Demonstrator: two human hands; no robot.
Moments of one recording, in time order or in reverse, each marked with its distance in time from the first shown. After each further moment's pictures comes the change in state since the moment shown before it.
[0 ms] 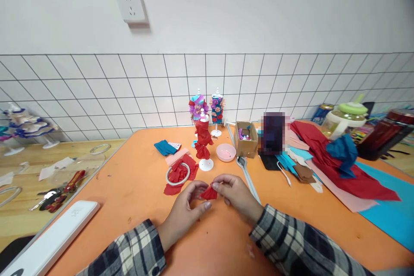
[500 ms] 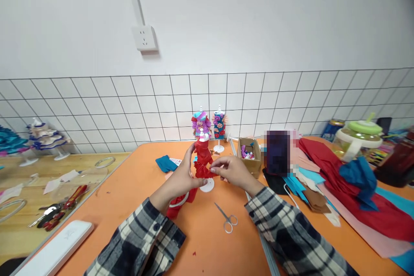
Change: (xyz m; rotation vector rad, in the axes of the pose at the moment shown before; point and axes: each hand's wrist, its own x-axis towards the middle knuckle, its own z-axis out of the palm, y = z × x) left_hand 0.103 0.070 -0.039 0.210 0.032 0.138; right_hand 0.090 -0.067 -0.031 -0.456 -0.093 -0.334
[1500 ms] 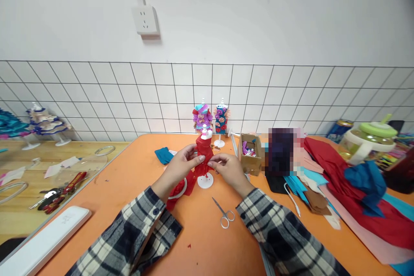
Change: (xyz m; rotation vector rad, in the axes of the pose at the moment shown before) left_hand 0.019 -0.020 0.010 -0.393 0.028 -0.041; right_hand 0.005 0.026 0.021 0.142 0.200 0.002
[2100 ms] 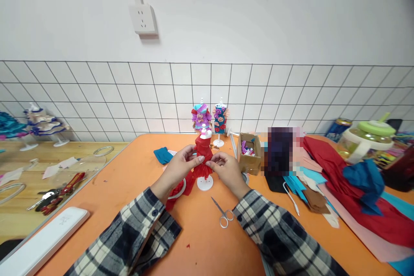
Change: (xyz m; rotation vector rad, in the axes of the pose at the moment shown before) left_hand -0.004 0.001 0.004 -0.047 0.011 -0.027; right_hand -0.004 0.001 0.008 -0.019 0.106 -0.027
